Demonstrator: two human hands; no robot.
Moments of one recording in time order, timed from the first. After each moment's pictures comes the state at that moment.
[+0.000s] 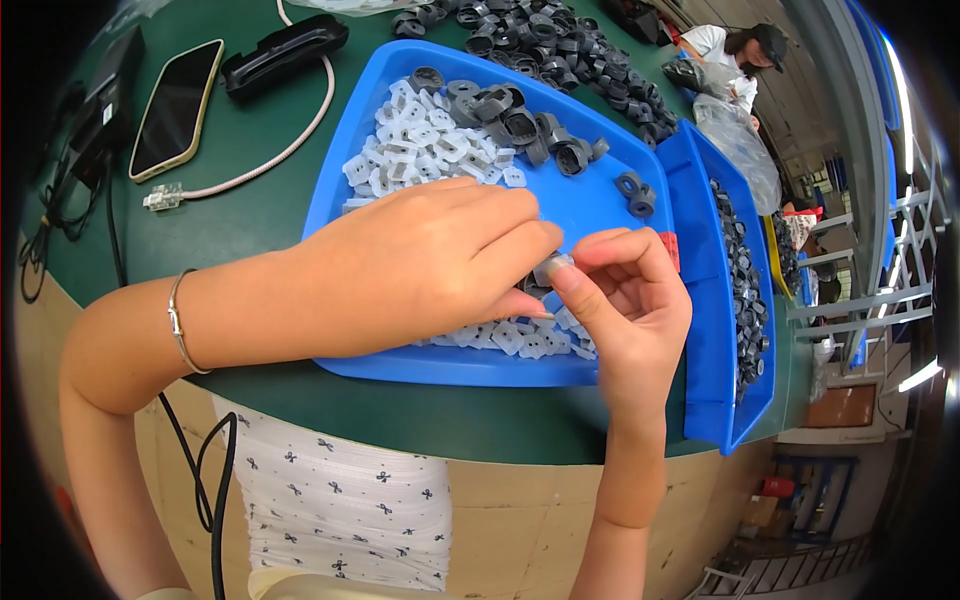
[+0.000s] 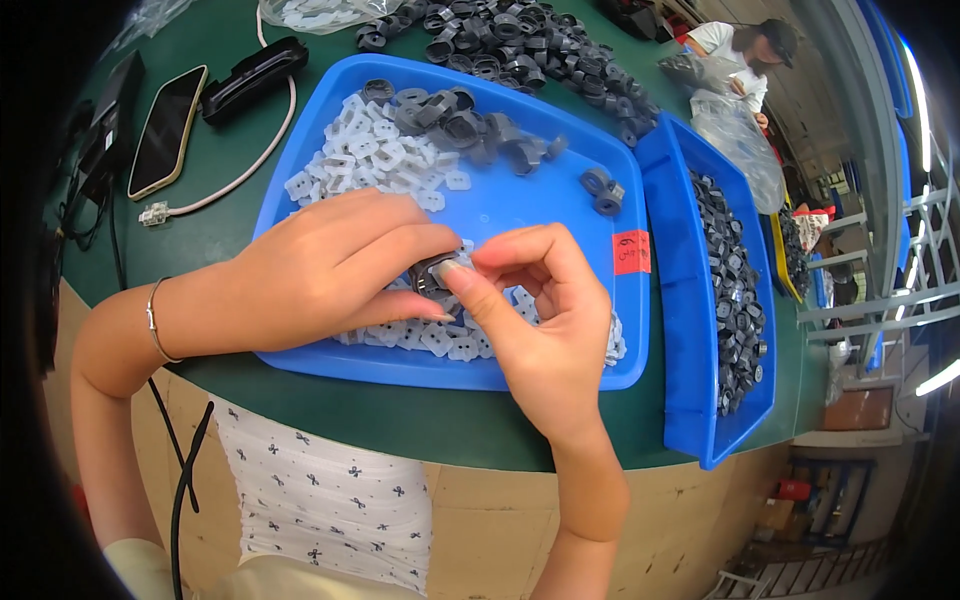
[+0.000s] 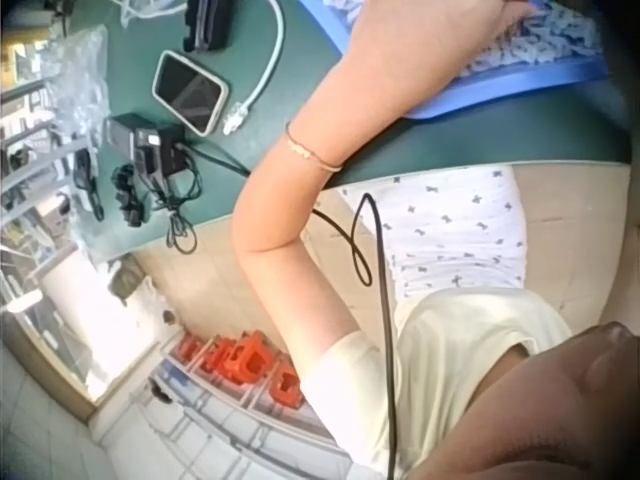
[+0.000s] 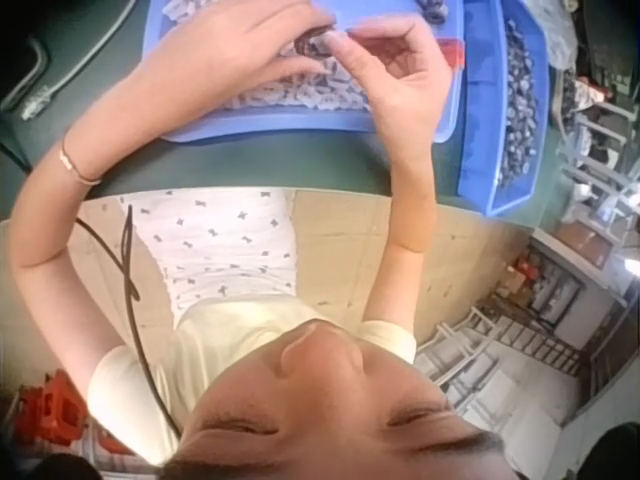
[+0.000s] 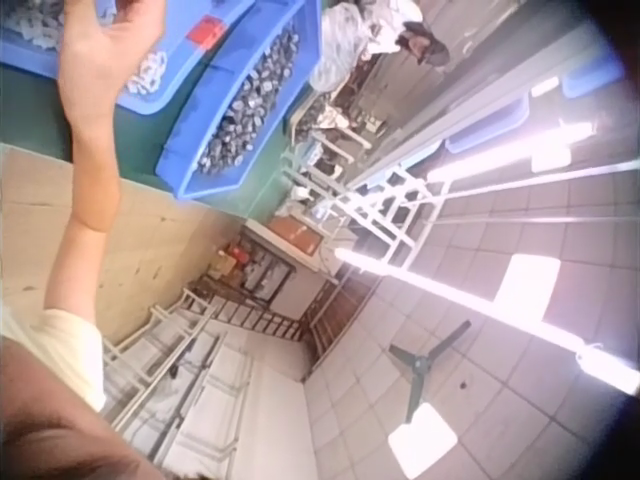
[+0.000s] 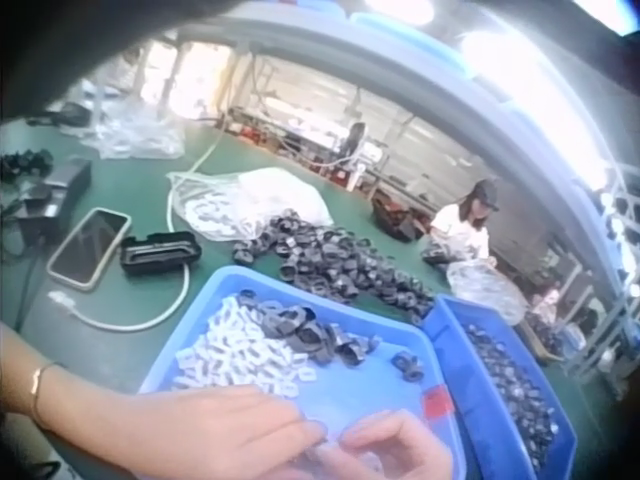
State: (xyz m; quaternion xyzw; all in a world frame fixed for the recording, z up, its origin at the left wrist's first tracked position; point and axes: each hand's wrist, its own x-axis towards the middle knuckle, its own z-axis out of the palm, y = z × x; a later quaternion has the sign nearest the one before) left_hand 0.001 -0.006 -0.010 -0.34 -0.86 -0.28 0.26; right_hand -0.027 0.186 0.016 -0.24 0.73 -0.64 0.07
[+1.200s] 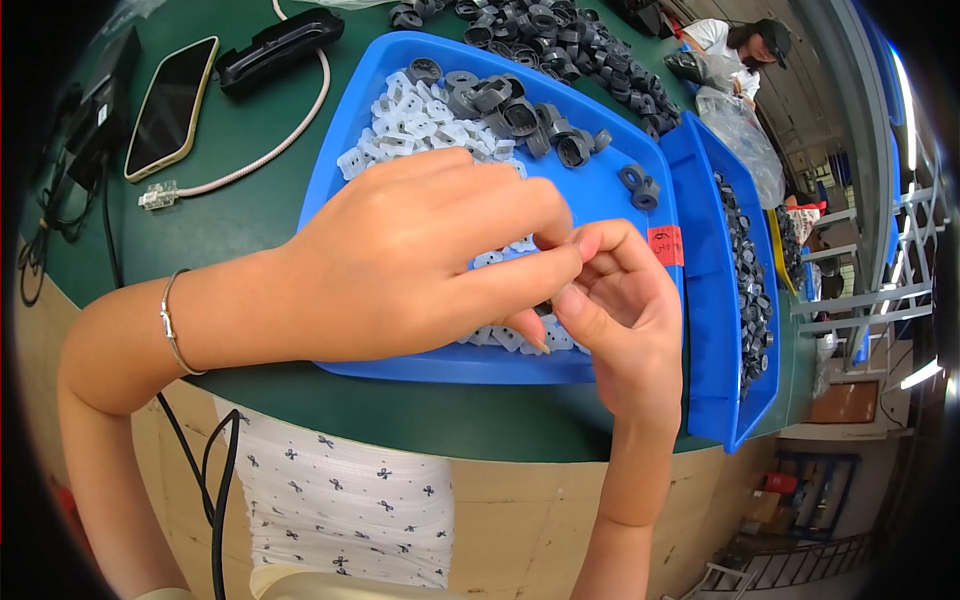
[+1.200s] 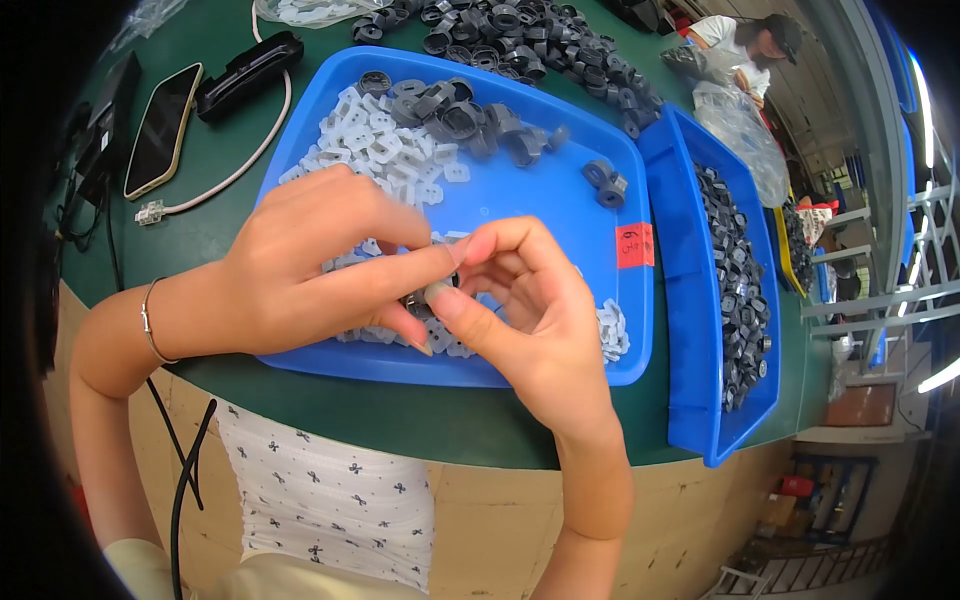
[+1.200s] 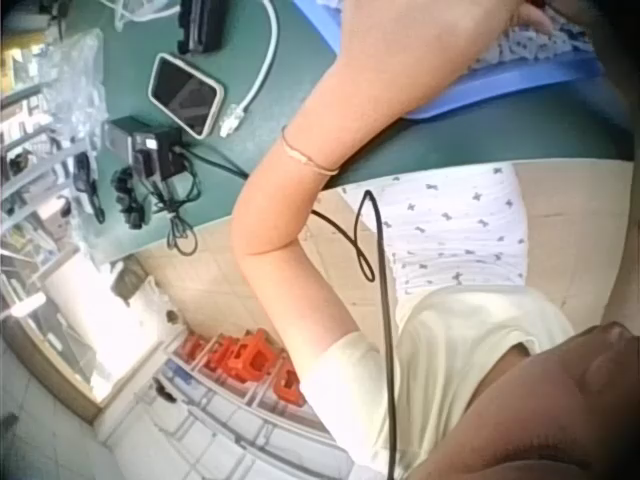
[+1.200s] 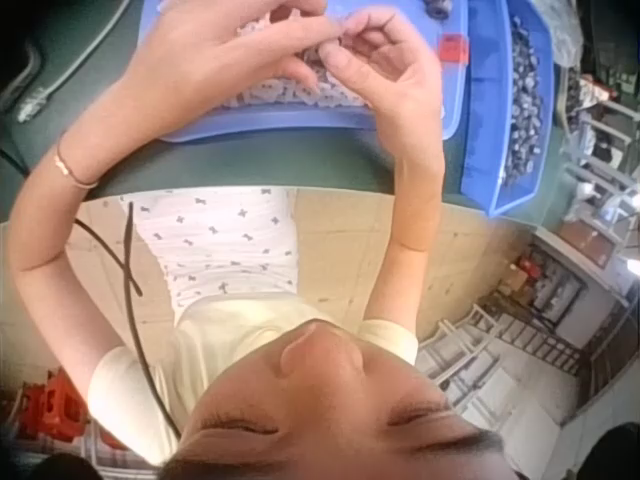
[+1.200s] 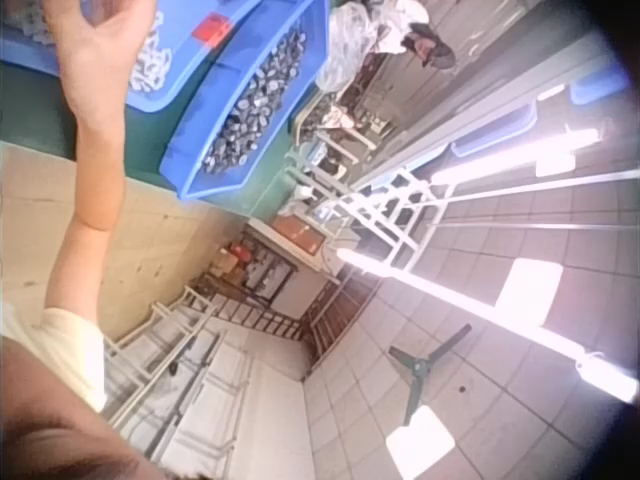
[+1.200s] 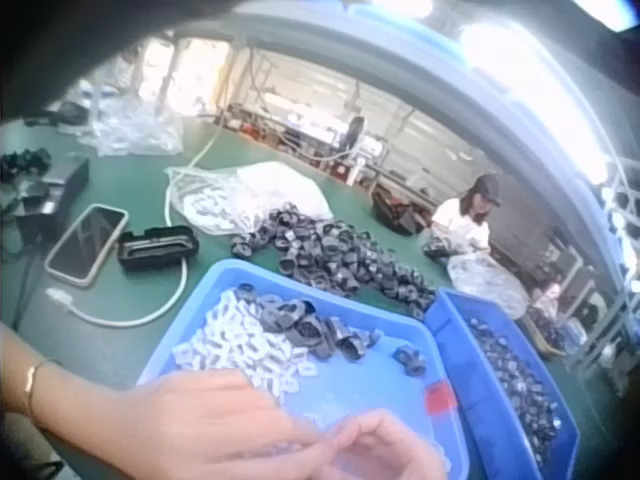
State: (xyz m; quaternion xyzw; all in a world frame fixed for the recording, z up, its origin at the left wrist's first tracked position) left_hand 0.000 -0.006 -0.012 -0.39 -0.80 -0.27 0.36; right_hand -0.029 0.188 0.015 -0.25 0.65 -0.70 0.16
